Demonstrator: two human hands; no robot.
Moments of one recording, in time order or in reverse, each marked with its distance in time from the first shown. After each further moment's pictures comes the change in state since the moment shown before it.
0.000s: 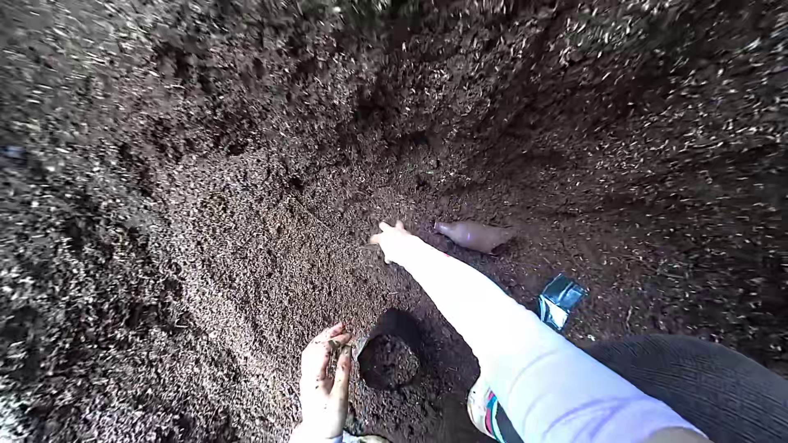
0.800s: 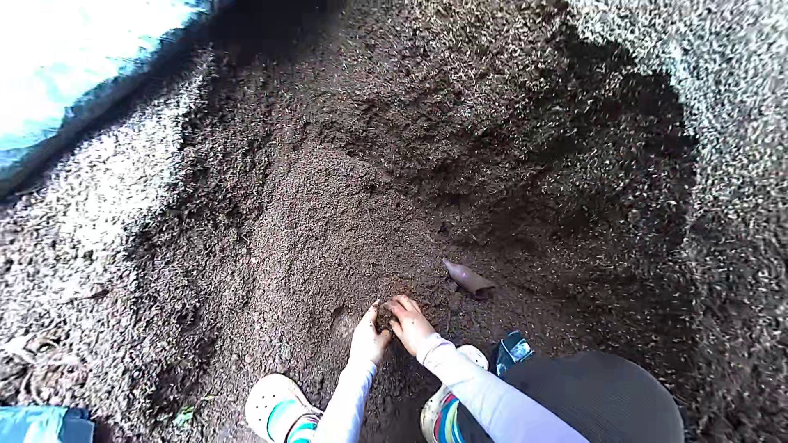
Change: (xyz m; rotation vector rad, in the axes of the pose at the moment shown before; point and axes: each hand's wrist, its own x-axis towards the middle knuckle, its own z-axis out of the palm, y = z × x) left_hand -0.043 0.029 0.025 -0.161 -0.263 -0.491; right_hand -0.223 -0.078 0.103 -0.064 0.175 -0.164
